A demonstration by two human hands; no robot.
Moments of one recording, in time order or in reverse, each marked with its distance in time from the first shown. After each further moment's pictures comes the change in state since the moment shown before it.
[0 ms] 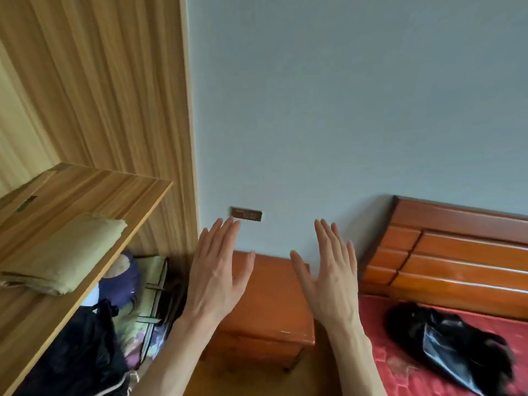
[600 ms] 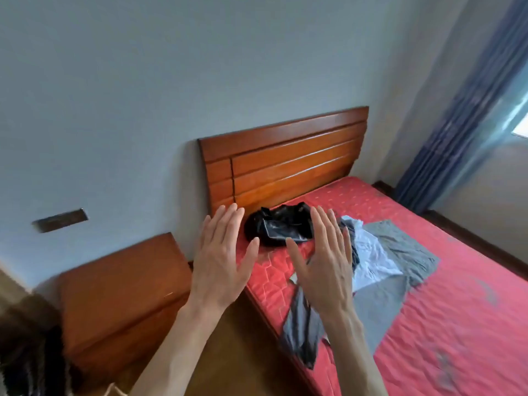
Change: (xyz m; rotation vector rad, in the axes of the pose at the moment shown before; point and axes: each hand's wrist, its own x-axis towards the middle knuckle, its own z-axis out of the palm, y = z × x) left_hand -0.164 0.317 0.030 -0.428 -0.352 0.470; right_hand -0.284 0.110 -0.274 -0.351 0.313 0.529
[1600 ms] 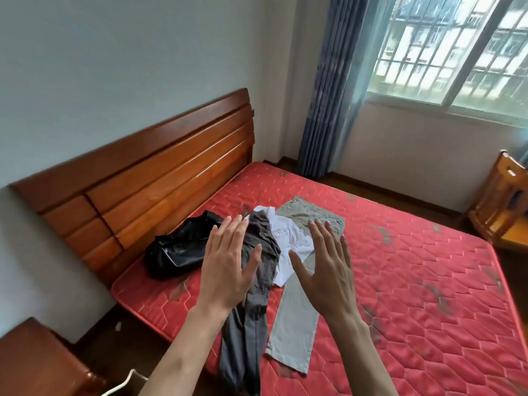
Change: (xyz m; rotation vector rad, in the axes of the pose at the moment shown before) left_hand 0.118 0.155 0.257 -0.234 -0.263 0.337; right_hand 0.038 0.265 -0.062 -0.283 0.030 0.356
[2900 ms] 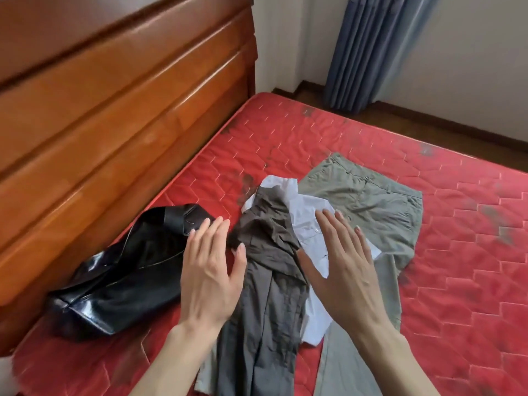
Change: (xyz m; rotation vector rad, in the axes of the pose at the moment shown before) left_hand 0.212 -0.313 0.411 0.134 -0.162 -0.193; right_hand 0.260 0.211 0.443 0.024 -0.253 0.062
